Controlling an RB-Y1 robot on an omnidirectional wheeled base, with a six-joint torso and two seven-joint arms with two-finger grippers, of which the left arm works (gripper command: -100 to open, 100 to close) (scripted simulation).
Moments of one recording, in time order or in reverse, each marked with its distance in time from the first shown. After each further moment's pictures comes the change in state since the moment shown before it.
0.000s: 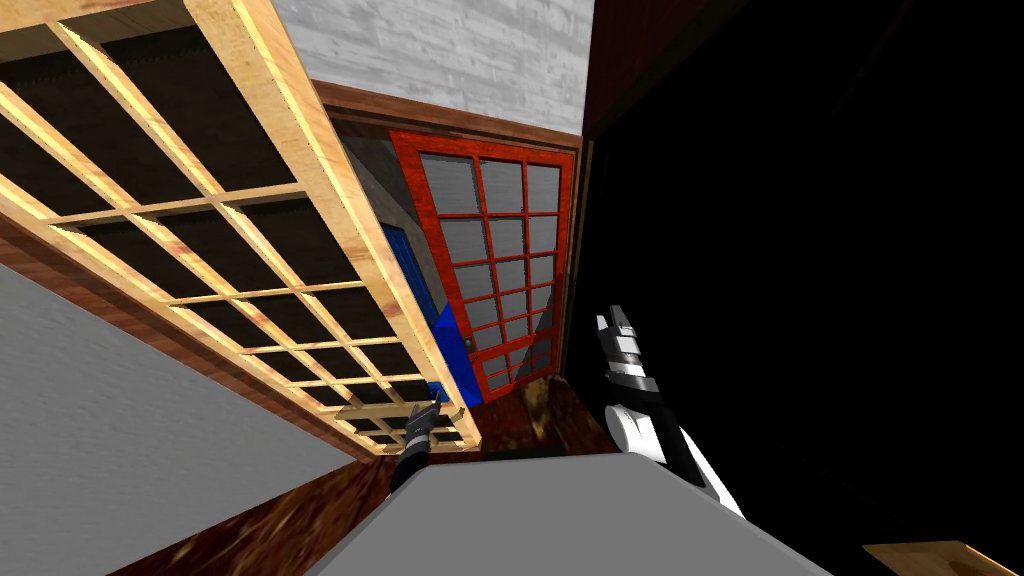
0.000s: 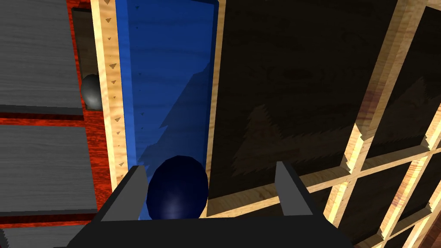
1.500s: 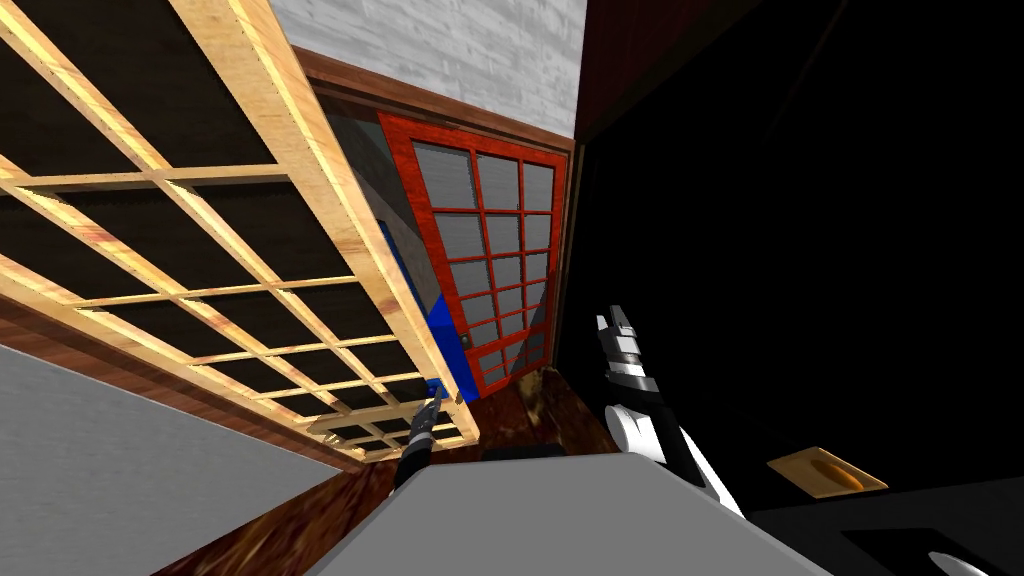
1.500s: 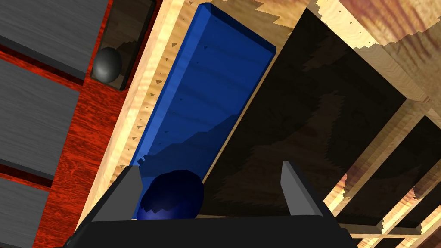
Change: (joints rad) arm -0.017 0.002 -0.024 0.019 0.026 -0.010 0.363
